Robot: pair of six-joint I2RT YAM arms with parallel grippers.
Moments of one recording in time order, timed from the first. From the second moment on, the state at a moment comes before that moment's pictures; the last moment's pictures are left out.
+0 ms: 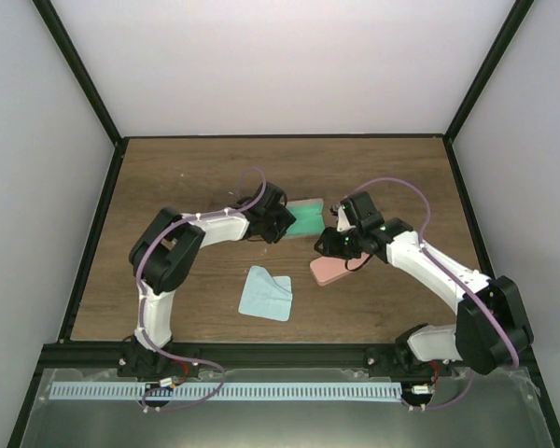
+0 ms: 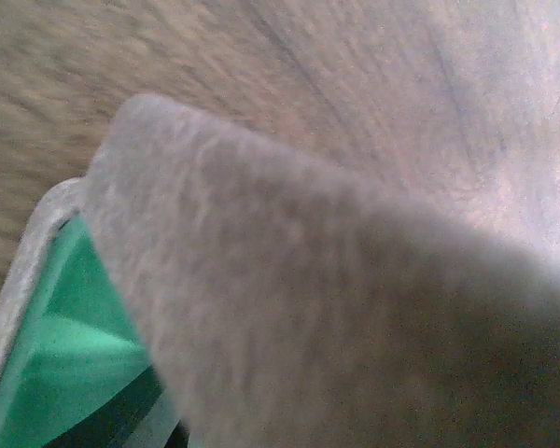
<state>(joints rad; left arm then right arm) -0.64 2.00 1.22 -0.12 0.17 -1.35 0.50 1.32 0.87 -0.54 -0.33 0.54</state>
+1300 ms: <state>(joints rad) -0.70 1.97 1.34 -0.47 0.06 -1.12 0.49 1.27 0.87 -0.54 -0.29 0.54</state>
